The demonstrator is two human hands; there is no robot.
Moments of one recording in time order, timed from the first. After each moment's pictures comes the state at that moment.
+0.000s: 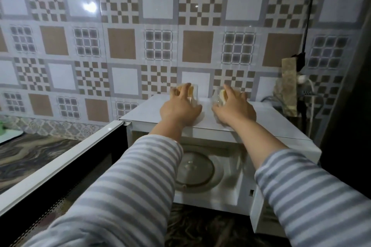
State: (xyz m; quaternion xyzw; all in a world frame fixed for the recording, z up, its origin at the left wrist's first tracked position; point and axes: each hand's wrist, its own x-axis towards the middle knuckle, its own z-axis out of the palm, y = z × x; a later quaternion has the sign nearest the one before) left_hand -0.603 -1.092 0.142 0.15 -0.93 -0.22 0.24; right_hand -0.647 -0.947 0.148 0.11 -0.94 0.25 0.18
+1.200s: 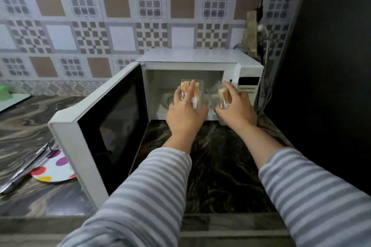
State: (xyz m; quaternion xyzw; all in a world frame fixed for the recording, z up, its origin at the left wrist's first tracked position) left_hand -0.354 -1.008 0.022 0.10 -0.89 -0.29 0.33; right_hand -0.388 -0.872 0.043 0.05 -0.93 0.30 0.19
